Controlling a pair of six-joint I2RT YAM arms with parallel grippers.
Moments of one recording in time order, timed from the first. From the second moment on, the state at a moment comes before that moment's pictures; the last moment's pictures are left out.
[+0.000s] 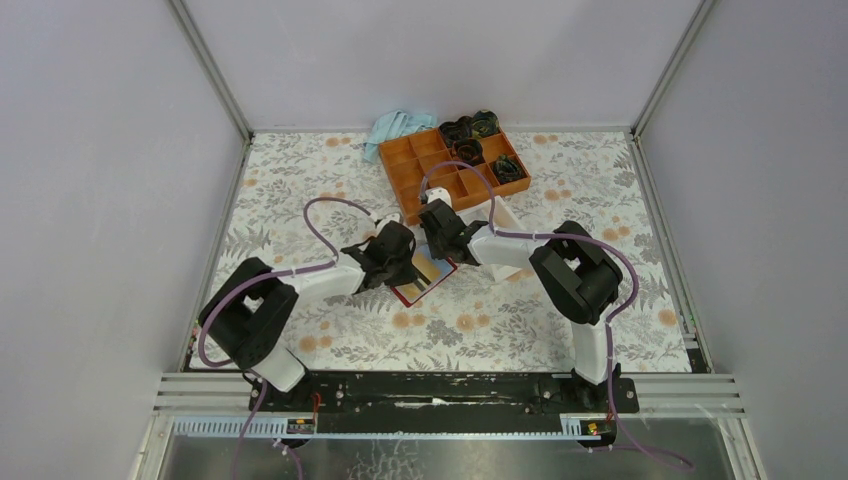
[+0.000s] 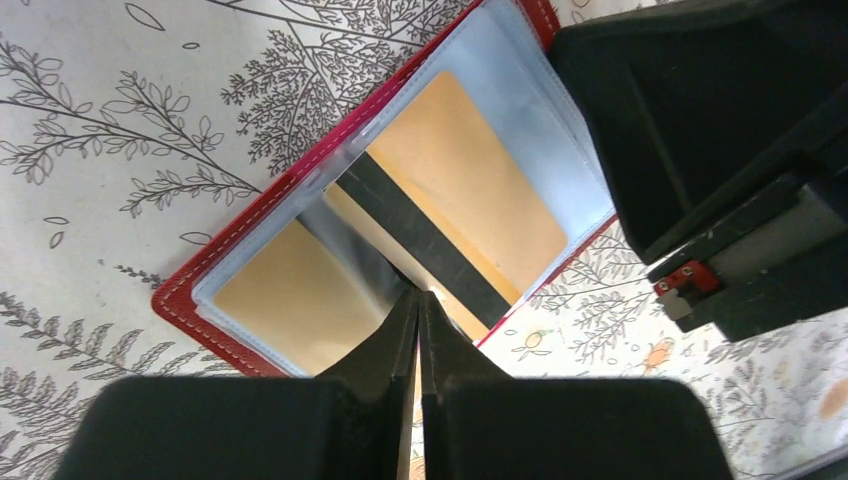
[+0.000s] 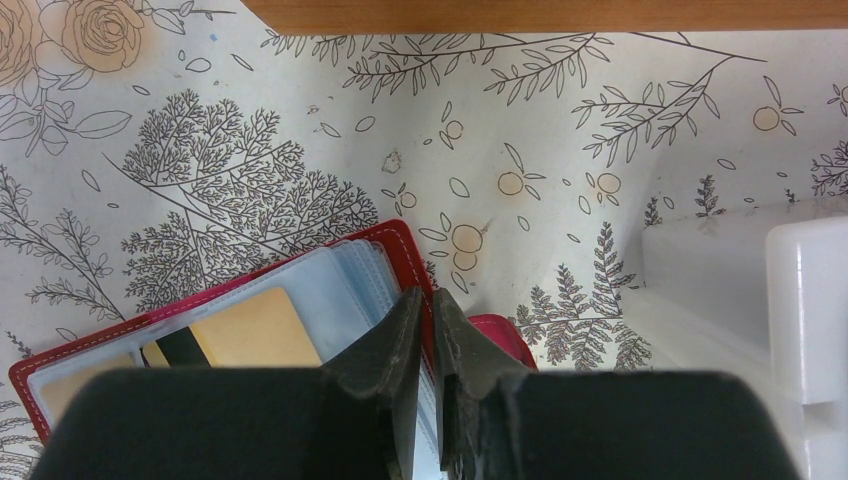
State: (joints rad) left arm -0.67 1.59 0.78 -0.11 -0.07 -0.82; right arm 0.79 1.99 1.23 -0.13 0.27 0.35
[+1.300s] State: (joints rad) left arm -0.71 1.67 0.86 -0.14 -0.12 -0.79; right arm 0.79 1.99 1.21 -0.08 0.26 0.35
